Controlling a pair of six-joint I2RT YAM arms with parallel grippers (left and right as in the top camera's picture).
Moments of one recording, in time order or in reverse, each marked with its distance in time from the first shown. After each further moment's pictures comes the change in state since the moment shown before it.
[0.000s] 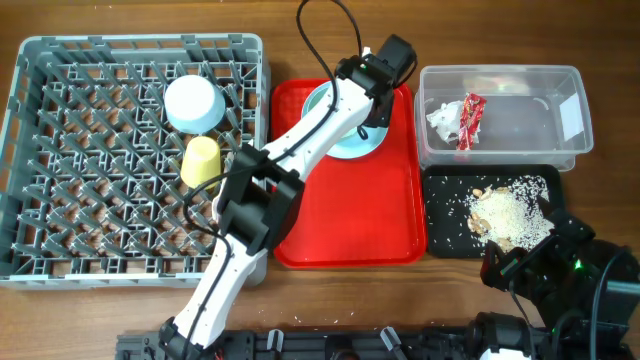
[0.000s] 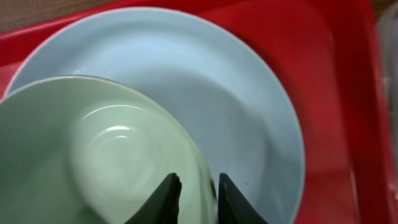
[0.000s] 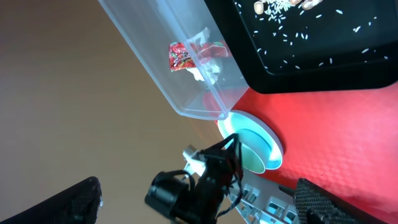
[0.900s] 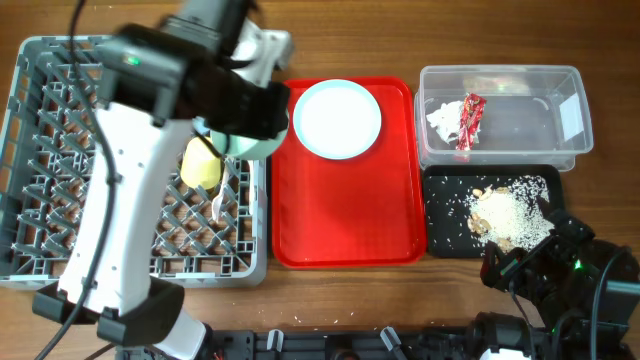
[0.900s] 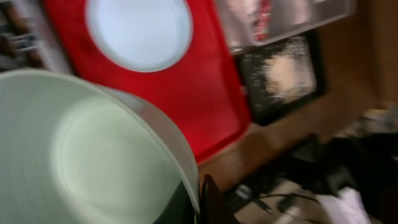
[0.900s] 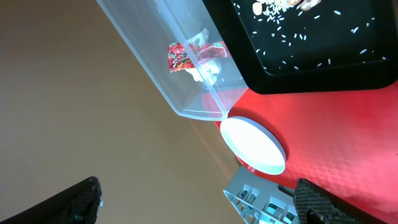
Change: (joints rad) left arm 0.348 -0.718 0.014 -0.664 0.599 0.334; right arm 0.000 0.000 0.000 -0.003 0.000 0.000
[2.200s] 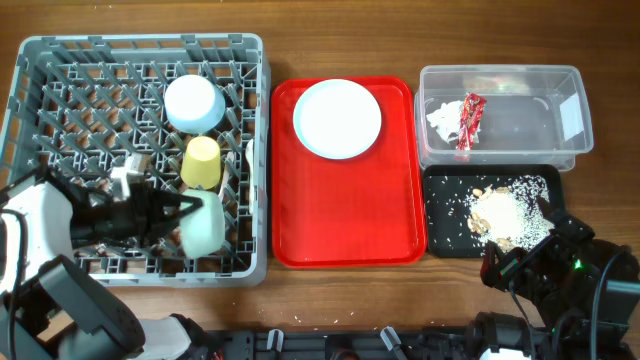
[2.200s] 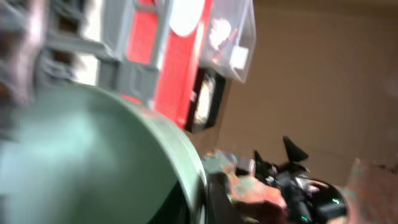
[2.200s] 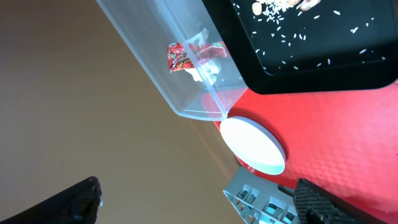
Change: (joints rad) left arm 0.967 -0.159 -1.223 0.094 0.647 0.657; right arm 0.000 0.001 0.000 -0.001 0.000 0.000
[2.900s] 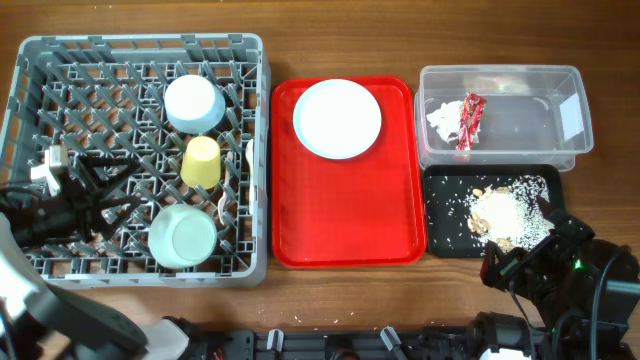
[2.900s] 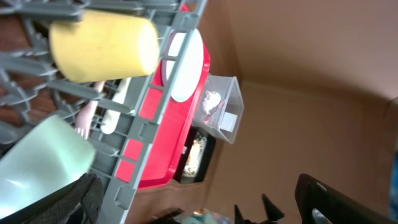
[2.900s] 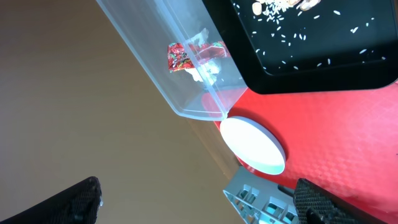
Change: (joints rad) left arm 0.219 -0.046 0.241 -0.068 -0.002 -0.177; right arm 0.000 0.000 0.000 0.000 0.000 0.000
